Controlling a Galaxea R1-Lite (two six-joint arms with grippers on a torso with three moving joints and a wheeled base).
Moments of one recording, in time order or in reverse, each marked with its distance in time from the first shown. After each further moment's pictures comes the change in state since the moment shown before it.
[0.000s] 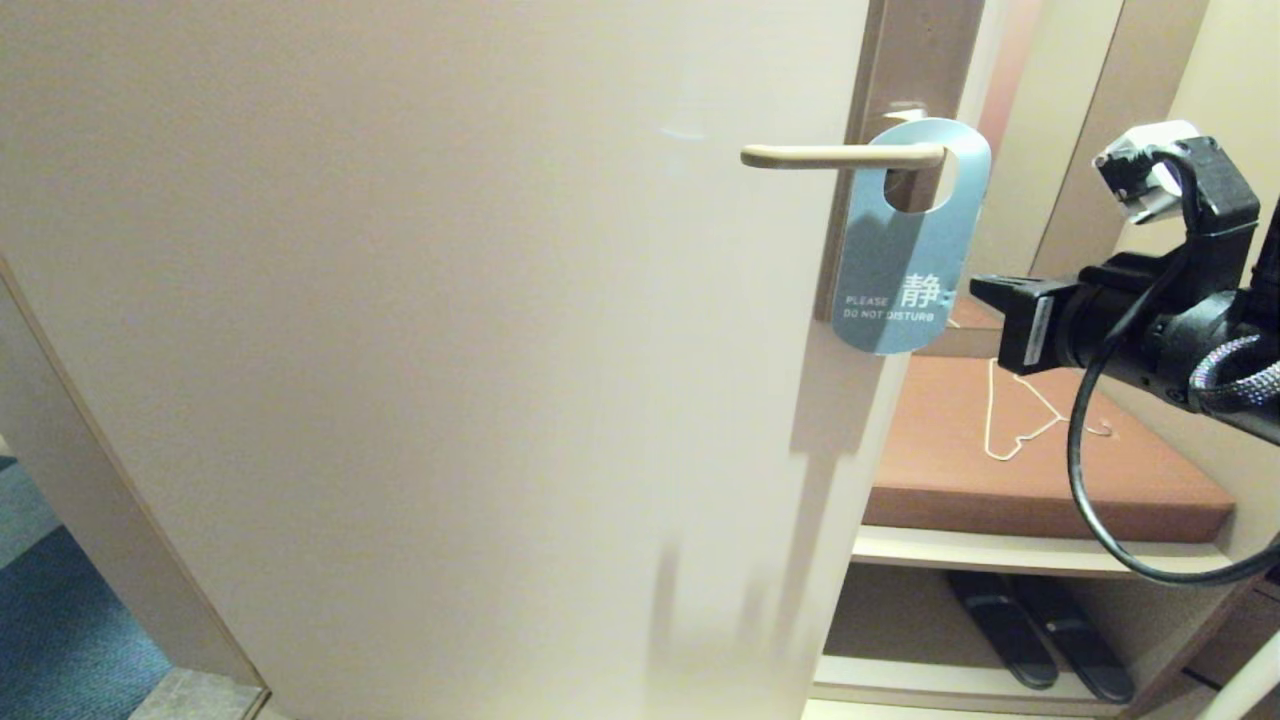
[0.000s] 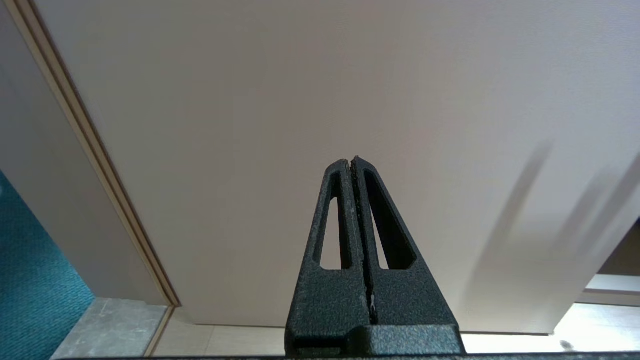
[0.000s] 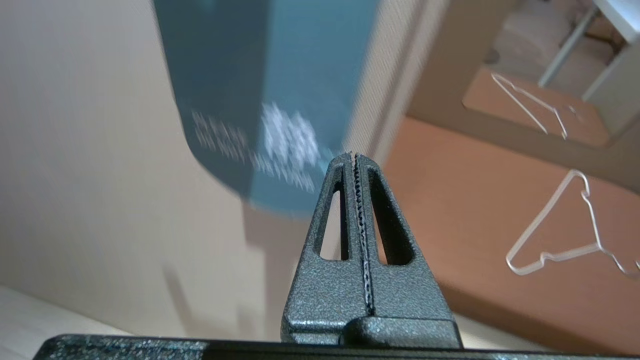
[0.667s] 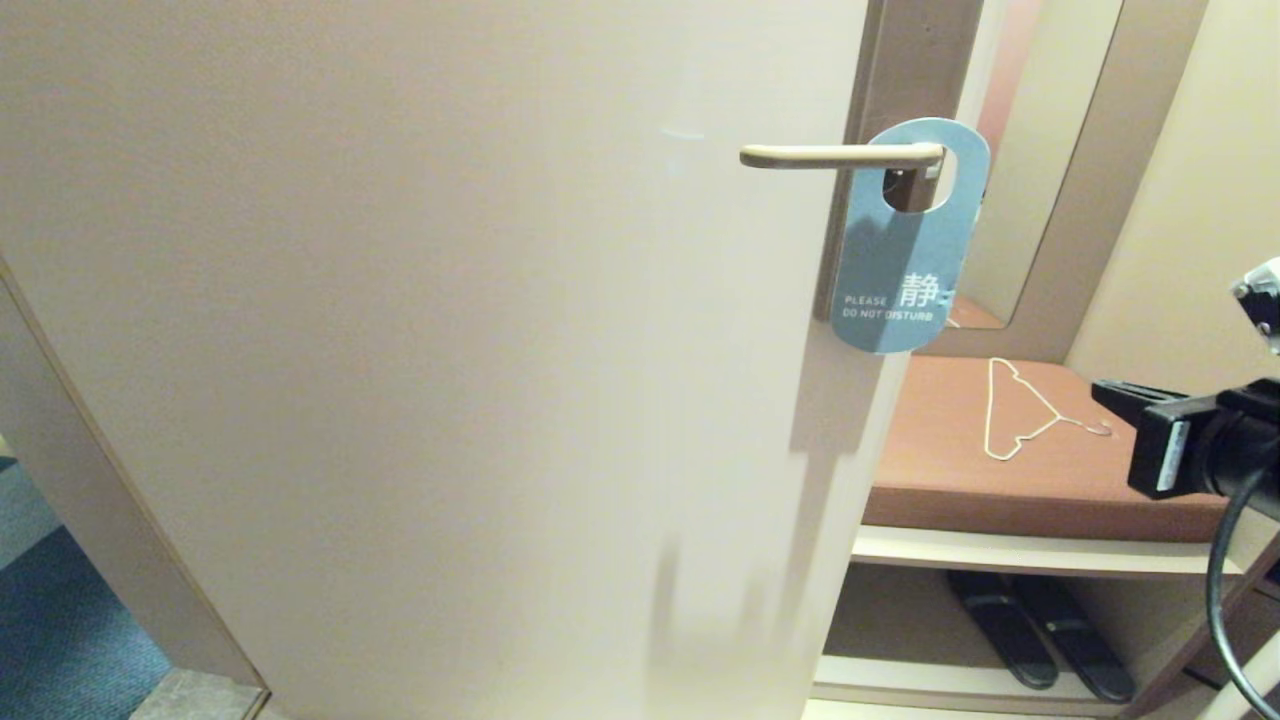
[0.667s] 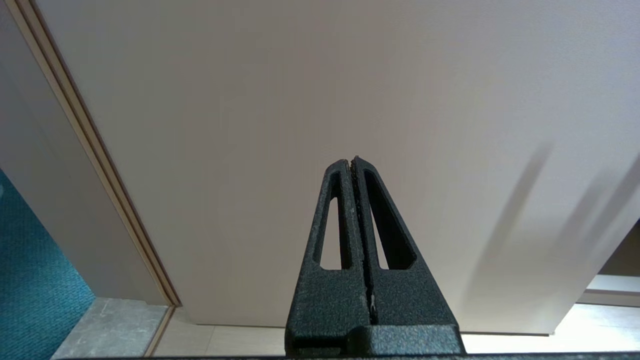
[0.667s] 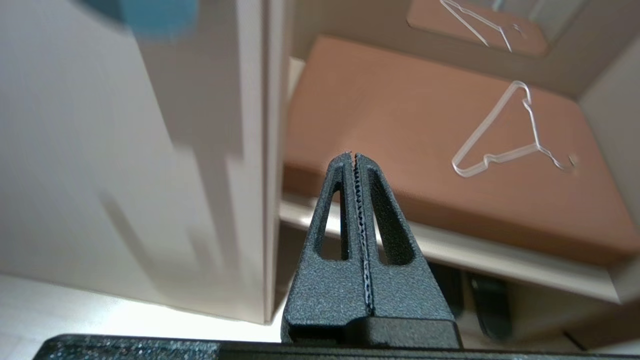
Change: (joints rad) left arm 0.000 0.000 0.000 0.000 0.000 0.000; right arm -0.144 -0.229 0.308 0.020 0.000 0.002
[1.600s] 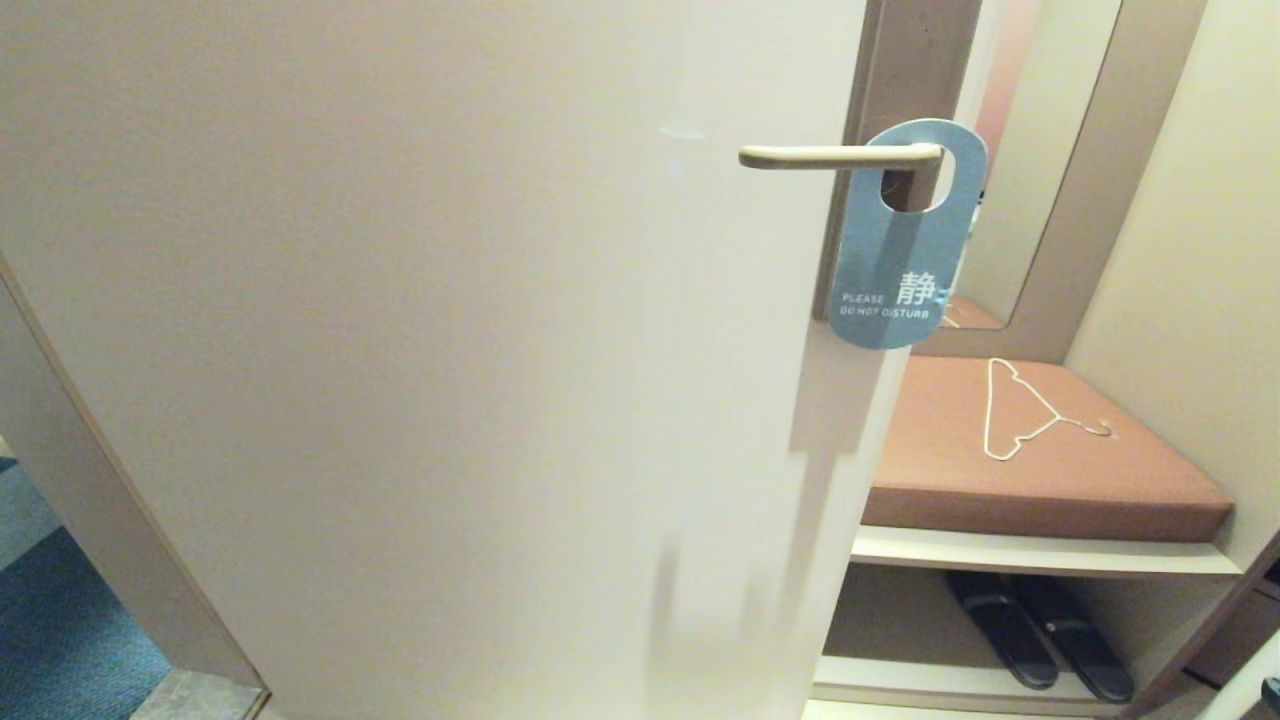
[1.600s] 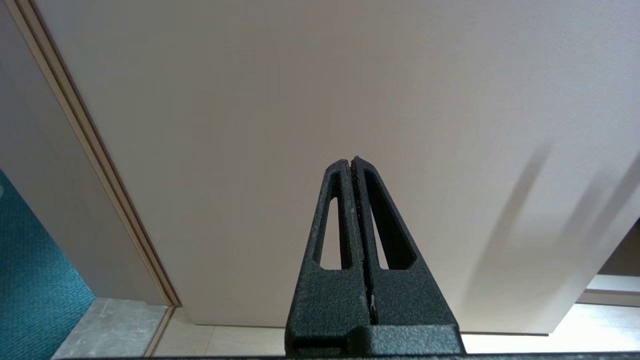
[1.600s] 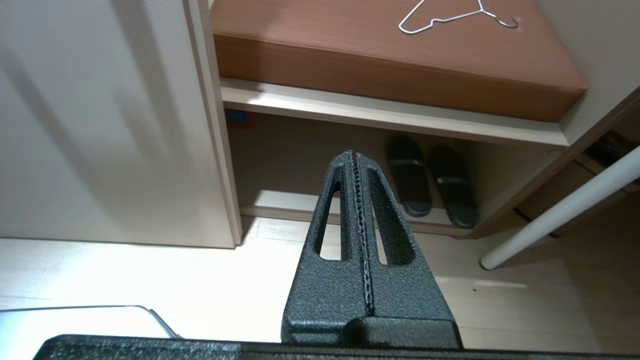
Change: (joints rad) left arm 0.000 0.000 0.000 0.000 0.000 0.000; right arm -0.147 -0.645 0.591 0.107 -0.012 0.008
